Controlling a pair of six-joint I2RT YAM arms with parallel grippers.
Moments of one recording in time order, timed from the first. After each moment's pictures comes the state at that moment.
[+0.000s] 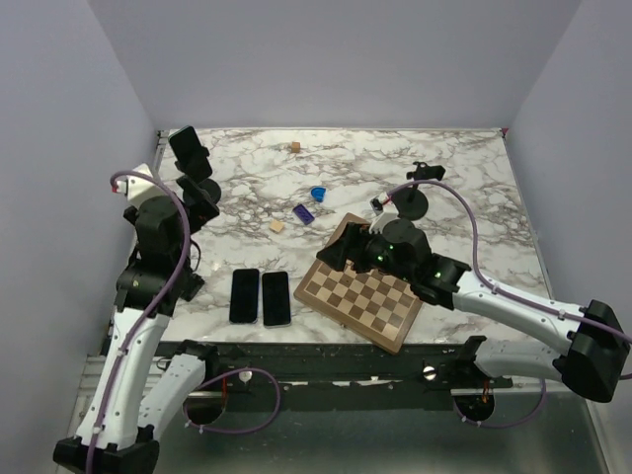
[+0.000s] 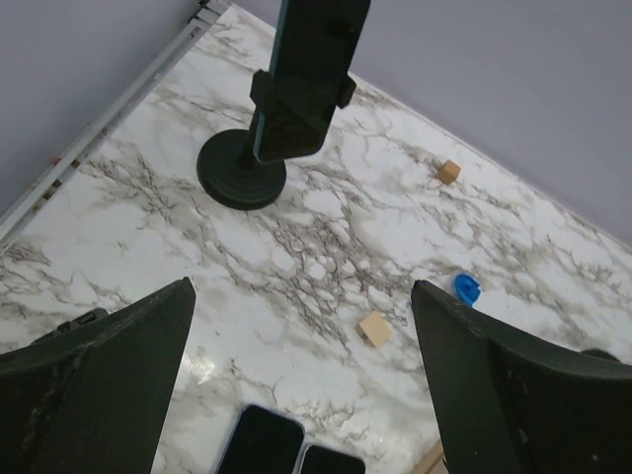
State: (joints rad) left arm -0.25 0.71 0.95 -0.52 -0.44 -0.51; right arm 0.90 1.16 0.76 0.03 0.04 0.76
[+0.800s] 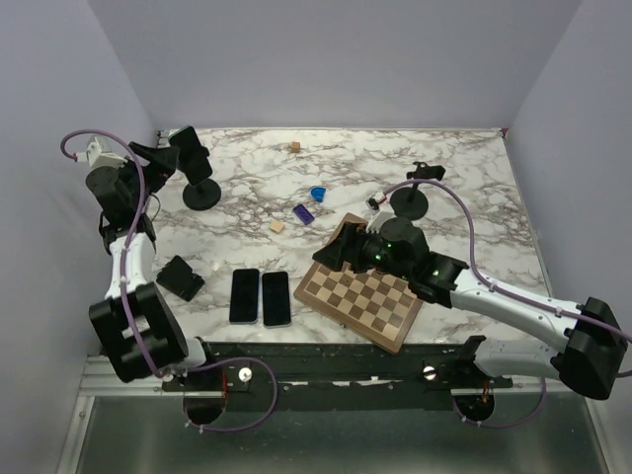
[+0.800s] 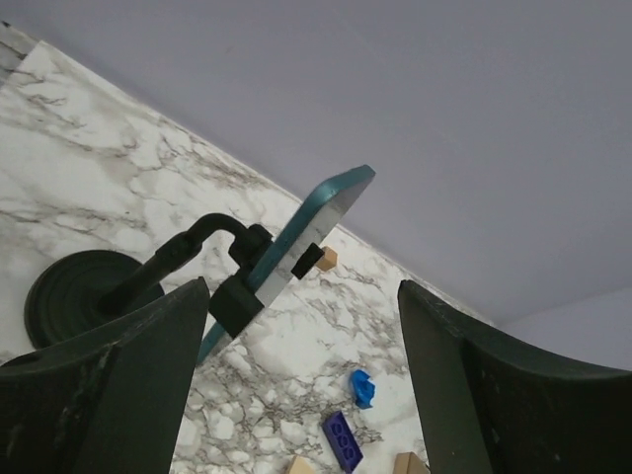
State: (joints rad) left arm 0.43 1.30 0.89 0.38 0.44 -0.76; right arm 0.90 1.15 0.77 0.04 -0.03 0.80
